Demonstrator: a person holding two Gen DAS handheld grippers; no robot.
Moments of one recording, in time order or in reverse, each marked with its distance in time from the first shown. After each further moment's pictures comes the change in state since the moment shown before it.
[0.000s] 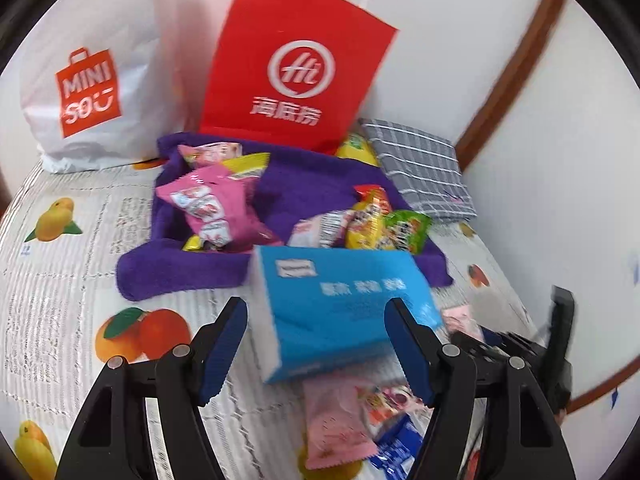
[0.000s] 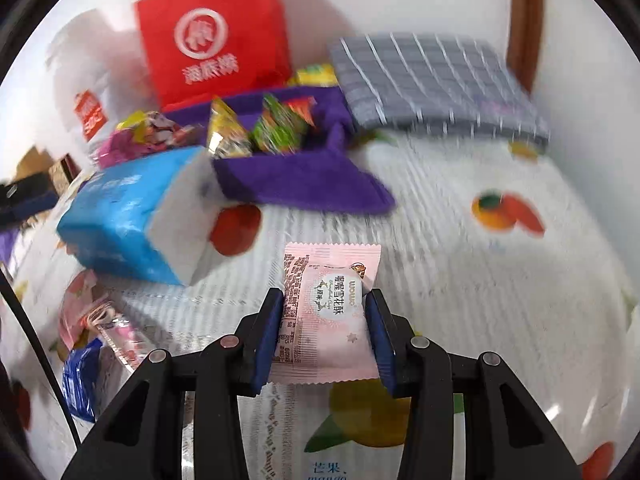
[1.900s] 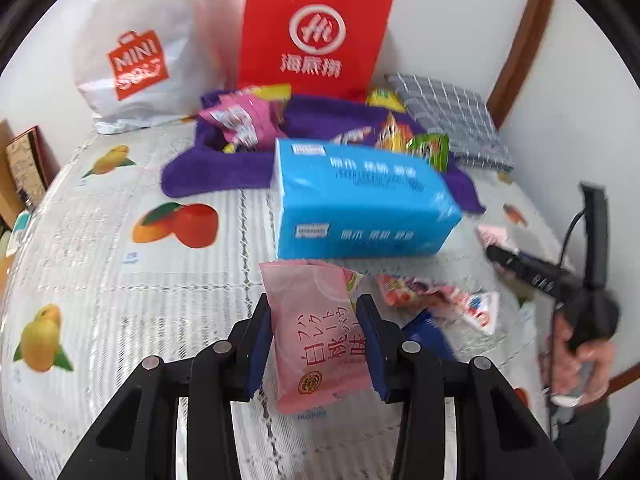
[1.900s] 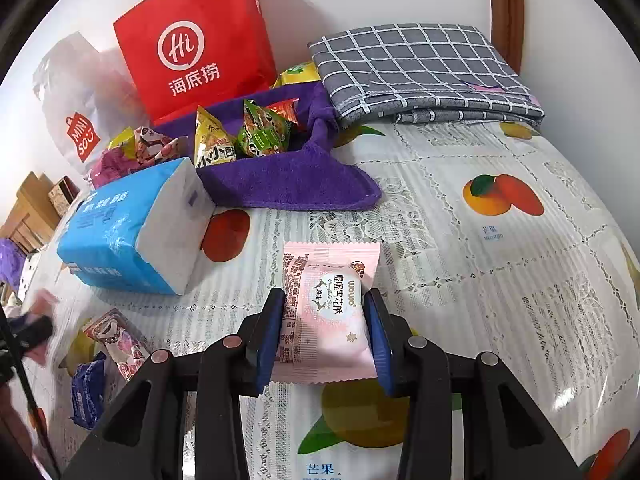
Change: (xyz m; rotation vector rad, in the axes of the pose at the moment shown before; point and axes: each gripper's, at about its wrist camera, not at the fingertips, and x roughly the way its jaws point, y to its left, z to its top) left arm -0.027 -0.032 -0.079 -0.002 0.041 0.245; right arm -0.005 -0.003 -0.001 0.039 -0.030 -0.012
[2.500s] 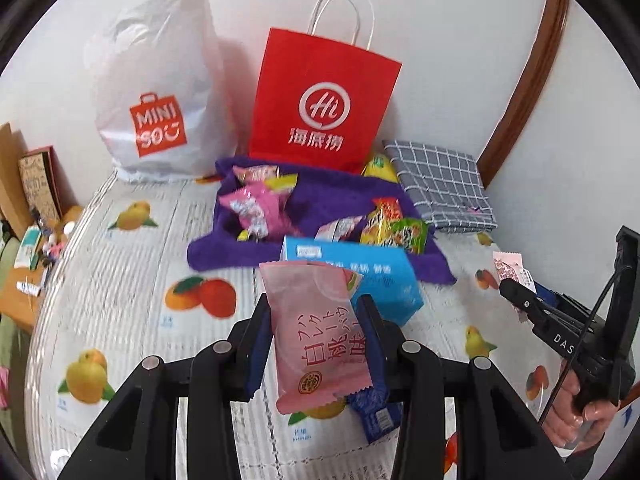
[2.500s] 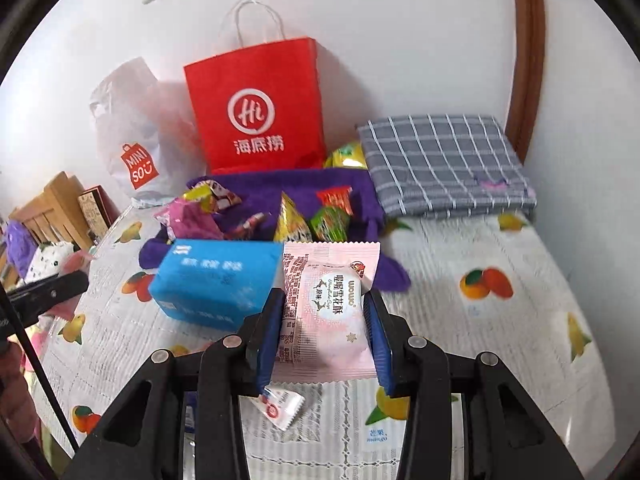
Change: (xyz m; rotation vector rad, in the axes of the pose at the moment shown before) left arm -0.060 0.004 0.062 -0.039 -0.098 -0.022; right arm -0.113 0.065 0.048 -0.111 -0.145 0.017
